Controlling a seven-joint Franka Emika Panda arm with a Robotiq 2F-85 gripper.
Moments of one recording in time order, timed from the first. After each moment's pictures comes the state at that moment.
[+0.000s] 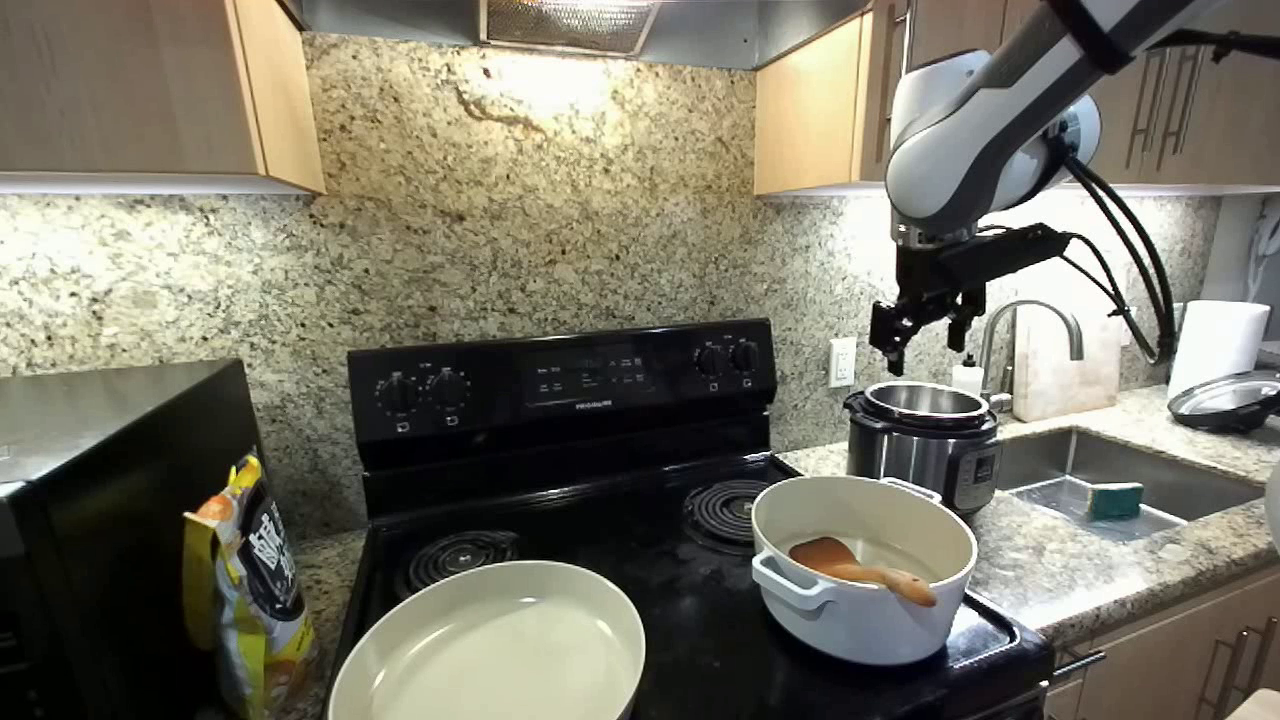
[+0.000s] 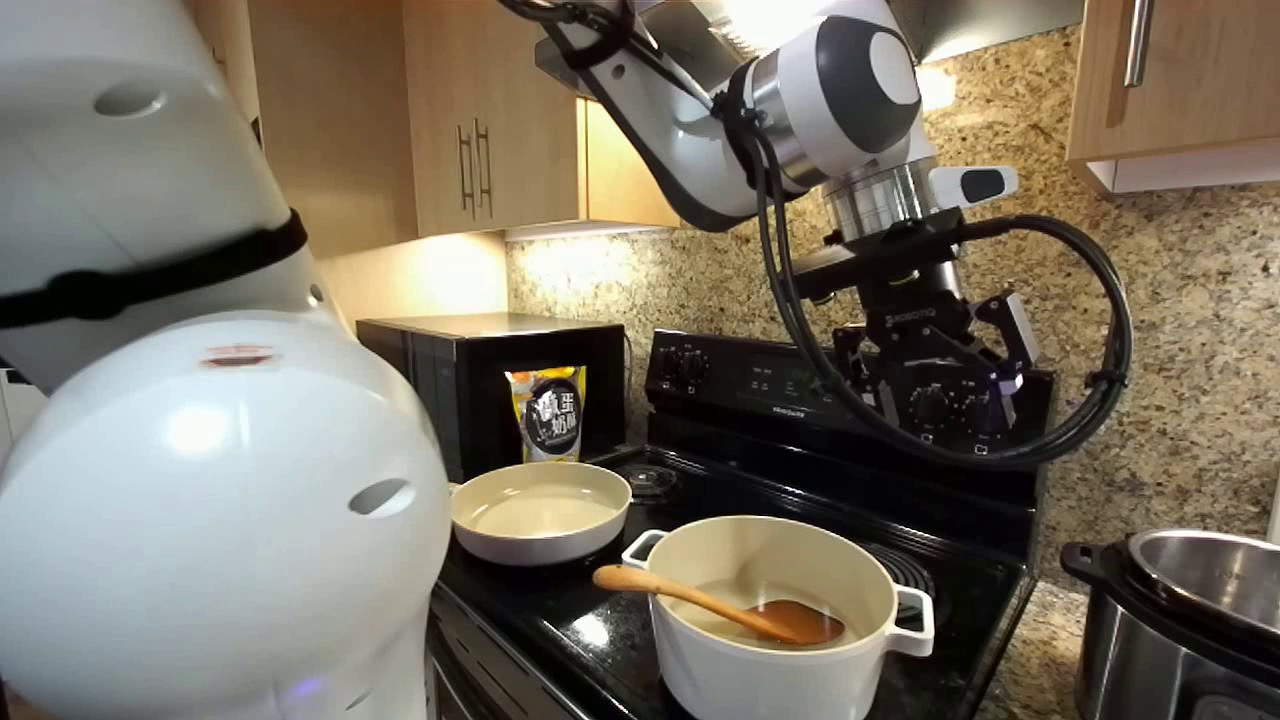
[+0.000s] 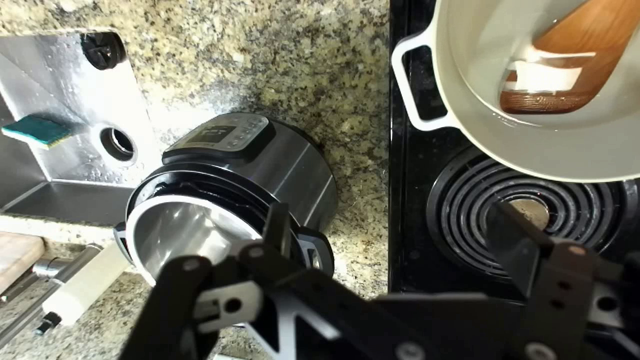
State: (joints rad) arm -0.27 -0.39 -0.05 -2.53 -0.36 2.36 0.10
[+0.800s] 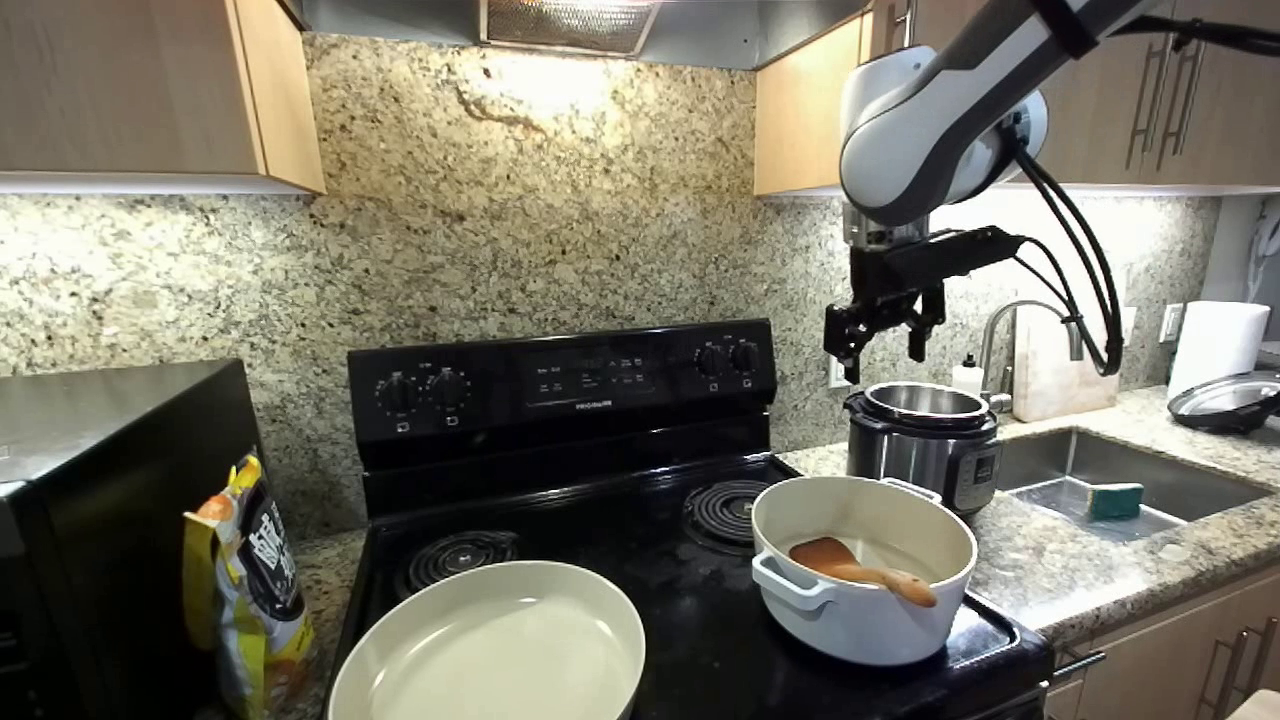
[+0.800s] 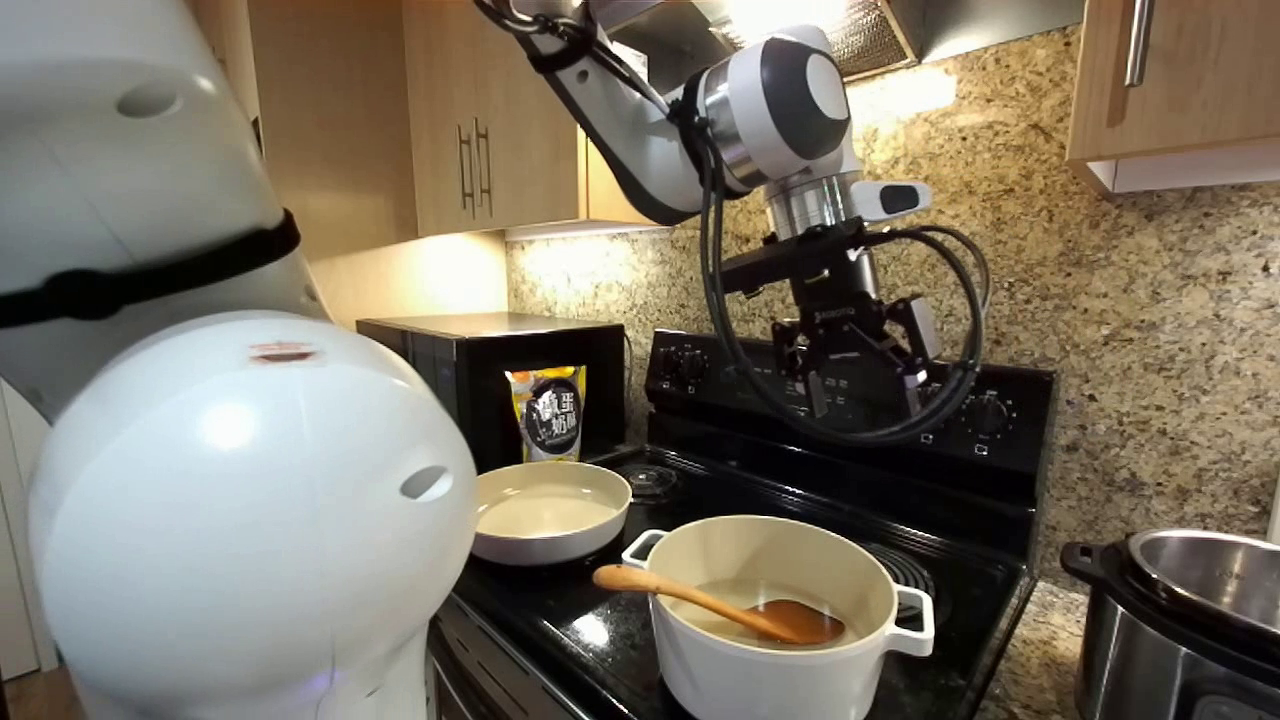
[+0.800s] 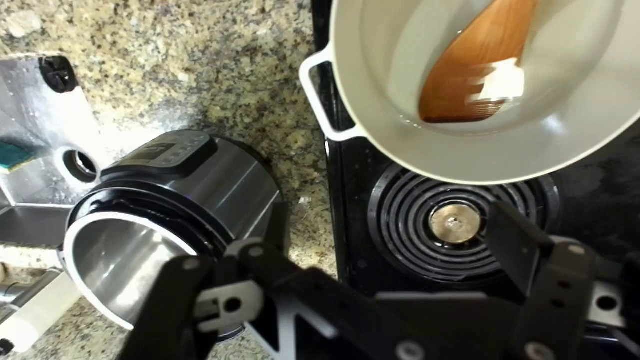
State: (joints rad) arm -0.17 -0.39 0.01 -2.51 -0.29 2.26 0.23
